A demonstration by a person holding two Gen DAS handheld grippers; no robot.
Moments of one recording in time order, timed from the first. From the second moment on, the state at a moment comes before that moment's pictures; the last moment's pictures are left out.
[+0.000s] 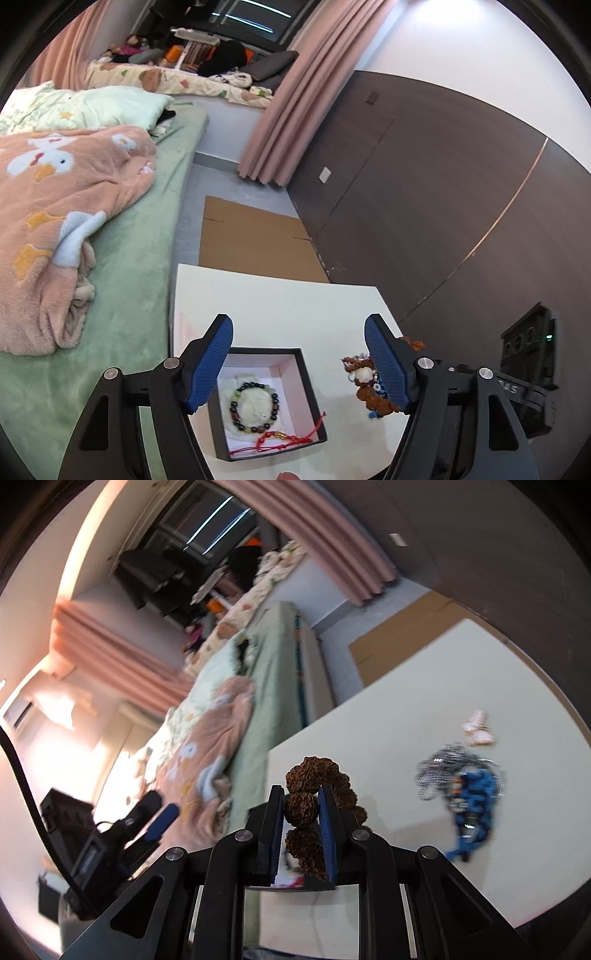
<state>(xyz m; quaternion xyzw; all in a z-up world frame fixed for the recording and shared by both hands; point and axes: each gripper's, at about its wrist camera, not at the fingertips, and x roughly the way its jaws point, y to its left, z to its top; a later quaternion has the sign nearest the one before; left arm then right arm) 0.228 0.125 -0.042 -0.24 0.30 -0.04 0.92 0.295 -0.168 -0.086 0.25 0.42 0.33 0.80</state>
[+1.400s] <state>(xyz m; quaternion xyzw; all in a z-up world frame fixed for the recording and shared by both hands) 0.286 0.022 -0.071 -0.20 0.38 -0.08 0.90 0.324 -0.267 -0.106 0.24 0.51 0.18 0.81</state>
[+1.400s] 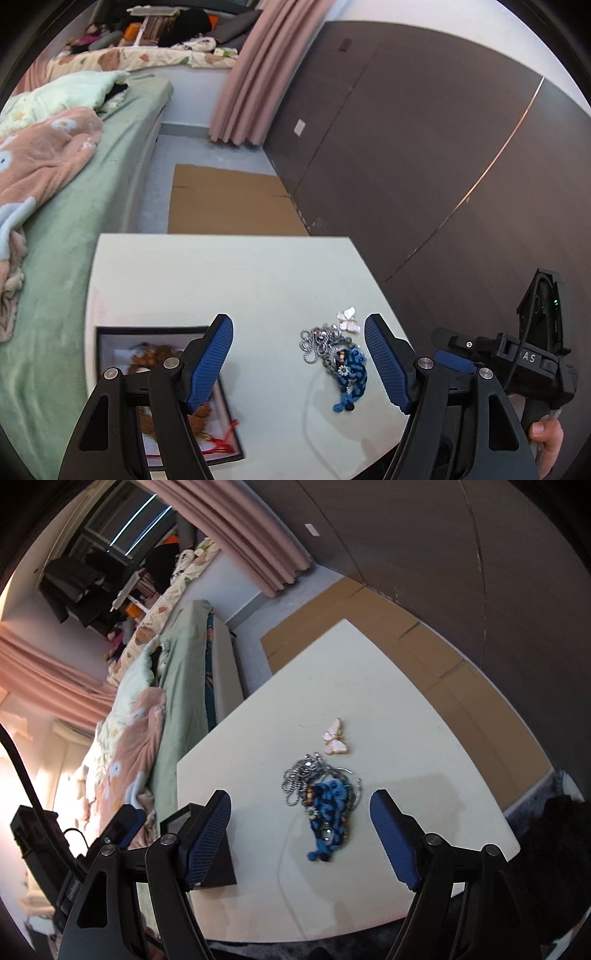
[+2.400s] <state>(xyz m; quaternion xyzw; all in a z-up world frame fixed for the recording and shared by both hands) 0.374 -0.078 -0.149 -0.09 0.50 -0.10 0.86 0.369 -0.314 -0.172 0.31 0.57 0.16 0.75</state>
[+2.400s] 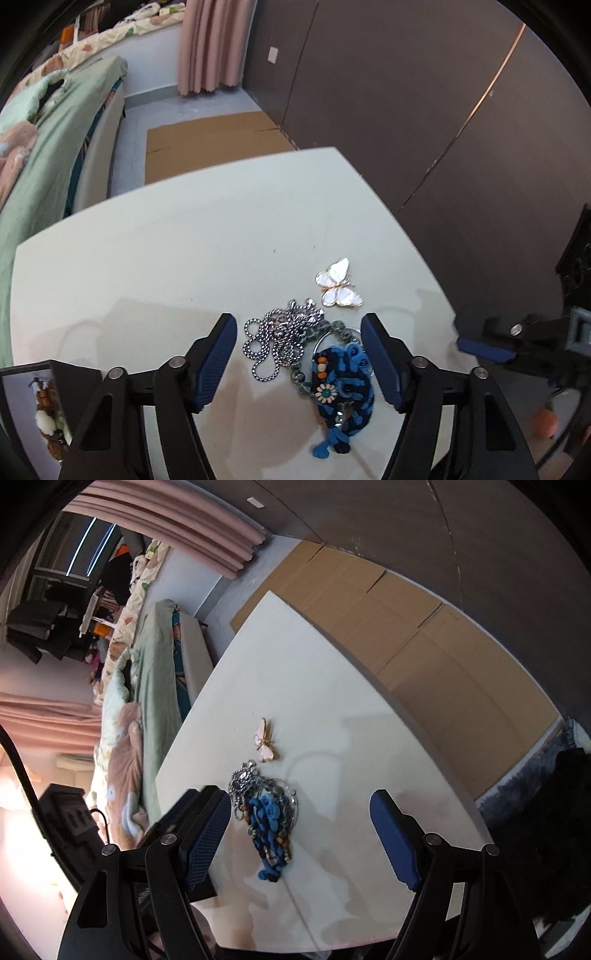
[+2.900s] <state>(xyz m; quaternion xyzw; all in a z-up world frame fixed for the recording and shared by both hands) 0.369 -0.072 -0.148 -0.11 0.49 -0.11 0.86 0.392 -0.284 -0.178 0.28 0.55 0.17 0.77</state>
